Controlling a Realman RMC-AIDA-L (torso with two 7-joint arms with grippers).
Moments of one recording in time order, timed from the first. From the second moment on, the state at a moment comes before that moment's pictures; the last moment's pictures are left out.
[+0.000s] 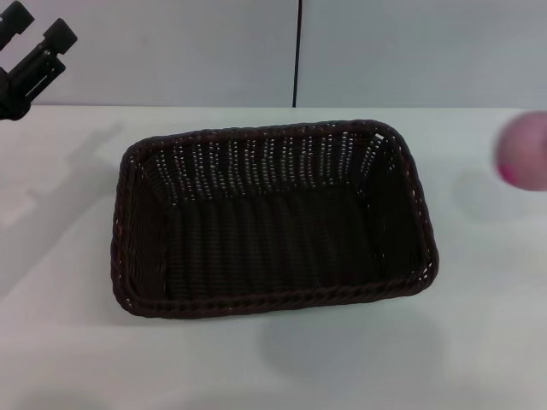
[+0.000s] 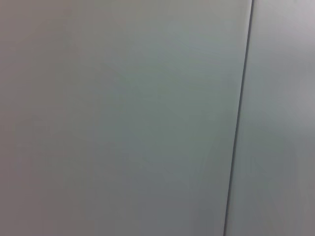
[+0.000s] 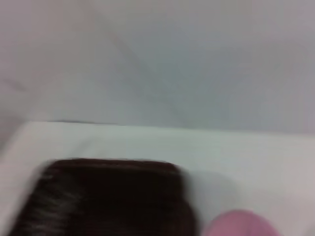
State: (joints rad) left arm -0.14 -2.07 1.06 0.77 0.95 1.42 -1.13; right arm 0.49 2.05 -0.53 -1.49 -2.24 -1.95 2.43
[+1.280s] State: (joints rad) left arm -0.13 -2.07 0.98 0.49 0.82 1.56 -0.86; right arm 0.40 2.08 -0.63 -0.89 -1.60 -1.58 1.76
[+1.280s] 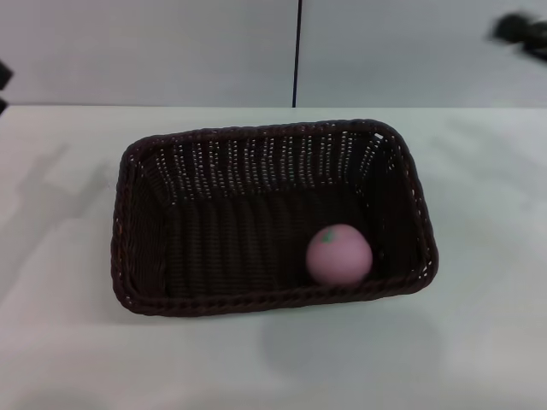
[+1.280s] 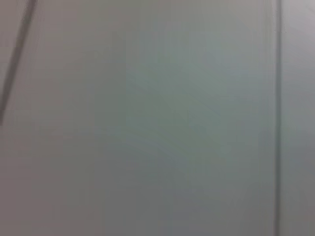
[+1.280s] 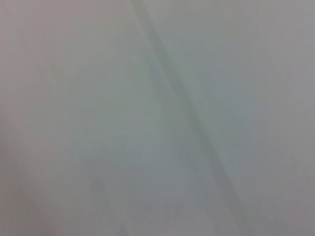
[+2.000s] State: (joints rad) left arm -0.13 -2.07 0.82 0.15 0.82 1.70 -0.54; right arm 0.26 2.09 -0.61 0.05 -0.70 -1.69 0.56
